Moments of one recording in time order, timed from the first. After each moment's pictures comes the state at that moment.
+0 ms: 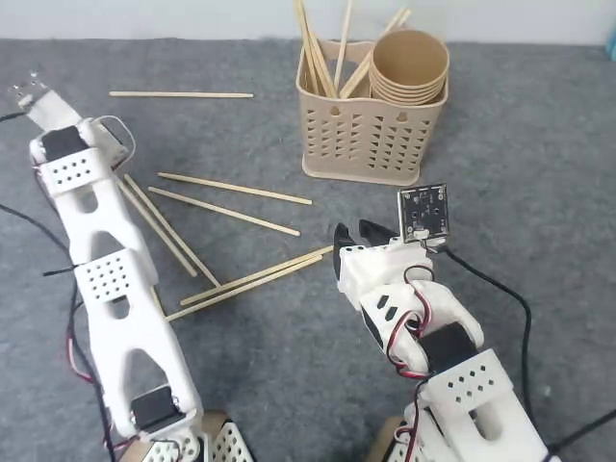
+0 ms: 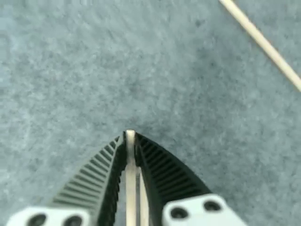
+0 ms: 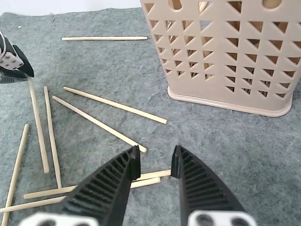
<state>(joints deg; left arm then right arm) -29.8 80.6 -93.1 87.0 26.9 -29.6 -64.8 71.7 32.5 -17.6</state>
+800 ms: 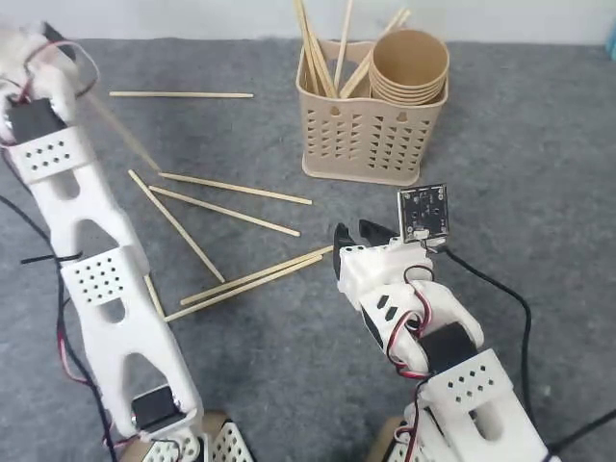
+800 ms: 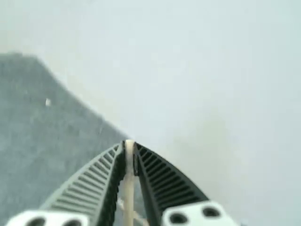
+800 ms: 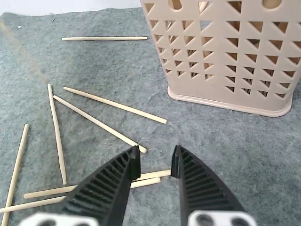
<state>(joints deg) -29.4 64.1 -93.2 59.8 27.3 -29.6 -64.8 71.7 32.5 -17.6</state>
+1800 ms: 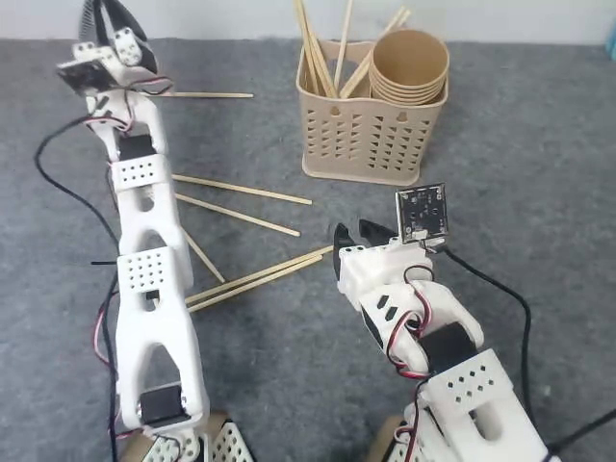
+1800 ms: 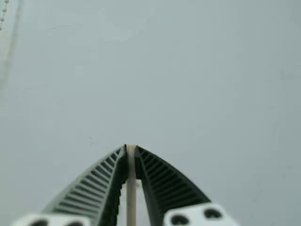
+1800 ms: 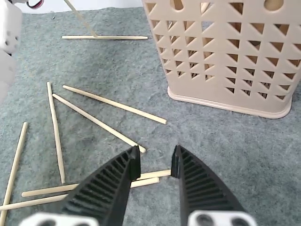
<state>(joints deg) -19.2 88.7 -88.7 -12.0 16.4 -29.6 -64.8 71.7 32.5 -16.7</state>
